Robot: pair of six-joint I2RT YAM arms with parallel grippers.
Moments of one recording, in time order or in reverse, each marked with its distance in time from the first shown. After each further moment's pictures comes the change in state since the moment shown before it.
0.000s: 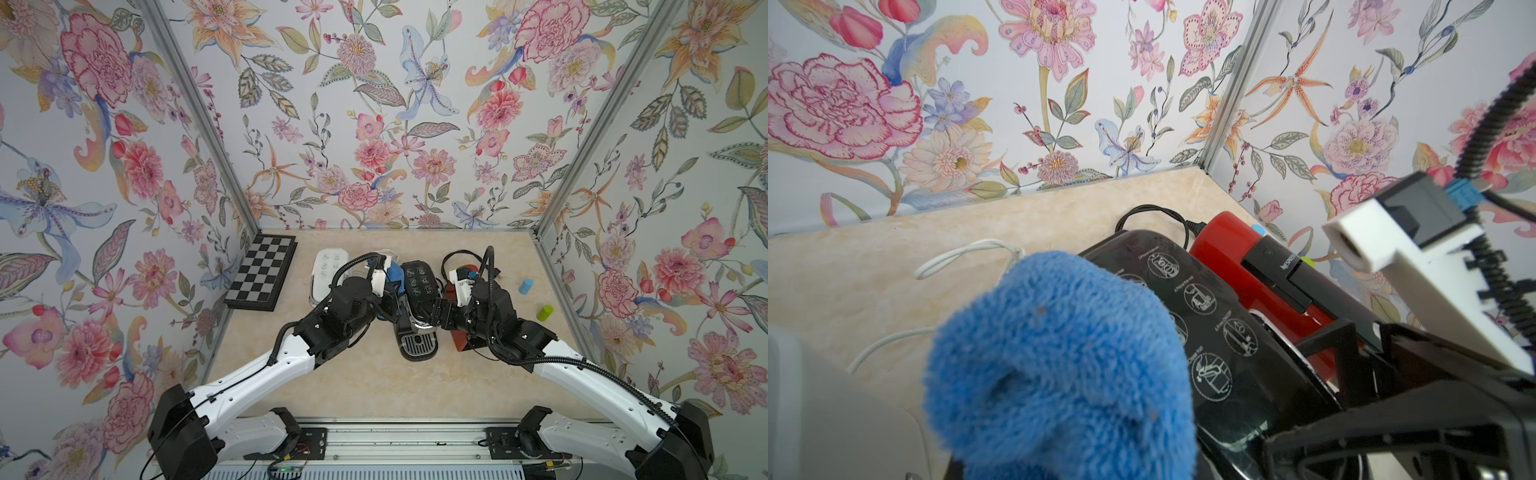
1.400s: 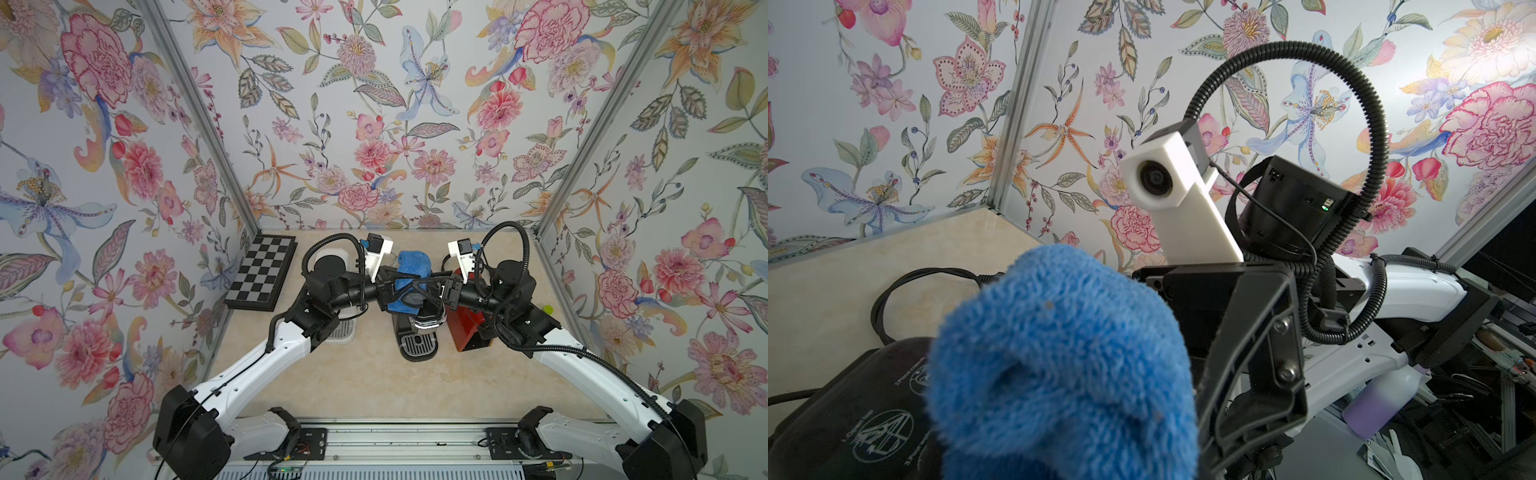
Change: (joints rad) left arm 0.196 0.042 0.014 0.336 0.824 -0.204; right arm -0.117 0.076 0.099 0.441 -0.520 -0.028
